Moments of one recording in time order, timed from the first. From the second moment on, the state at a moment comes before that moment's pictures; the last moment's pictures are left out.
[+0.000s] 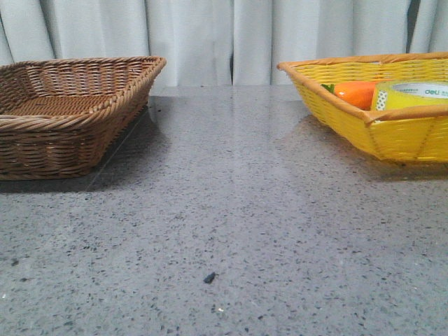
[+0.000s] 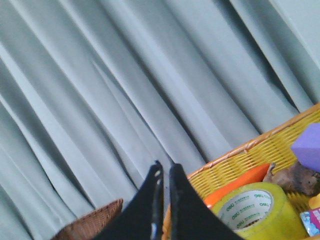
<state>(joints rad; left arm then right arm) -0.17 -0.01 -0.02 -1.08 -0.15 -0.08 0.10 0.07 -0.24 0.56 -0.01 -0.06</state>
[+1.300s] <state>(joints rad) -0.18 0.47 -0.59 -0.35 0.56 0.16 0.15 1.59 -1.35 0.10 0.99 -0.05</state>
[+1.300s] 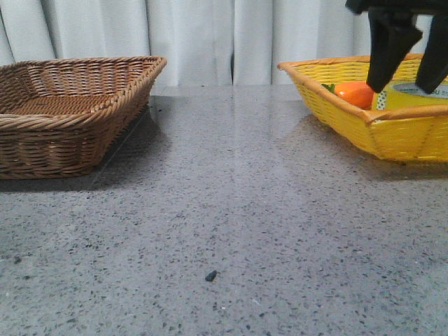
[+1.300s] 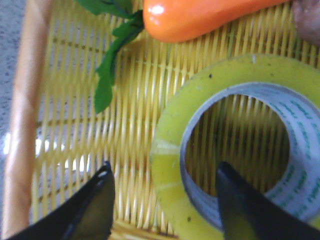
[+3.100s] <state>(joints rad) -0.20 0.70 -0.83 -0.52 0.72 0.41 0.55 1.47 -1.83 0.20 1.09 -0.13</state>
